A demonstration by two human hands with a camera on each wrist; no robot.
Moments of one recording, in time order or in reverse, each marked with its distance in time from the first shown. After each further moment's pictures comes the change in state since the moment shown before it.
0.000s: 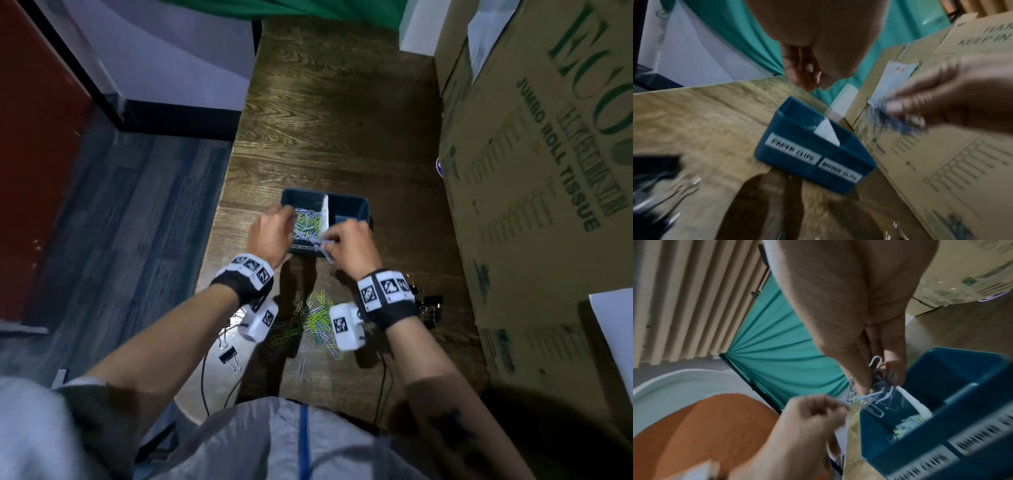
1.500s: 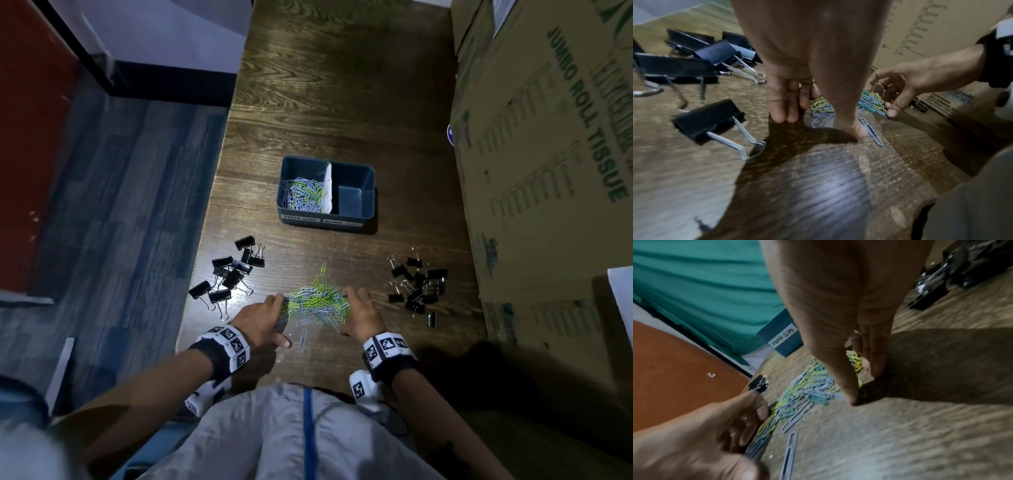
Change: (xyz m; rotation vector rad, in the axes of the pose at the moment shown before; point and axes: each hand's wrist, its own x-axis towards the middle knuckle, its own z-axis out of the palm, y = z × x) left_hand -0.180 -0.050 0.062 0.264 -0.889 -0.031; right_hand -0.121 0.128 0.125 -0.108 -0.342 0.323
